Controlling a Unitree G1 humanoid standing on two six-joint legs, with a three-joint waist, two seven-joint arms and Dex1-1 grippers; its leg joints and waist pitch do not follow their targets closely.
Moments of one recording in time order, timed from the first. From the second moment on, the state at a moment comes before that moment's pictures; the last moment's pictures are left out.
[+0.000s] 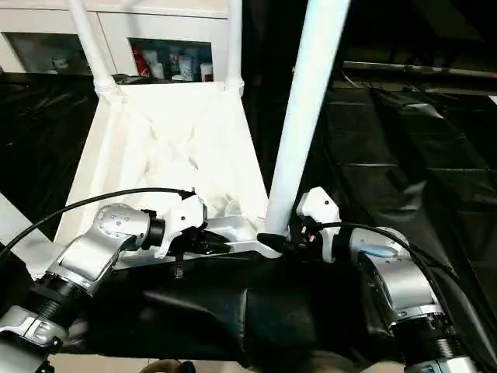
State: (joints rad) left arm -0.52 0.34 -0.34 0.37 0.02 0.14 -1.17; right arm -0.28 -0.49 0.13 0.20 0.22 0.13 1.01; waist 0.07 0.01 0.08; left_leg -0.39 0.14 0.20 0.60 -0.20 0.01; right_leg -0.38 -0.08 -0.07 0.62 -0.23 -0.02
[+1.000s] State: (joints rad) left arm -0.65 0.08 -0.30 0.54 0.13 0.32 -0.71; right arm -0.47 -0.08 -0.04 0.45 0.15 0.21 0.25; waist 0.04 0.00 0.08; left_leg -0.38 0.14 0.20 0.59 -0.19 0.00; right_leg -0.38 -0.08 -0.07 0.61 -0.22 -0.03
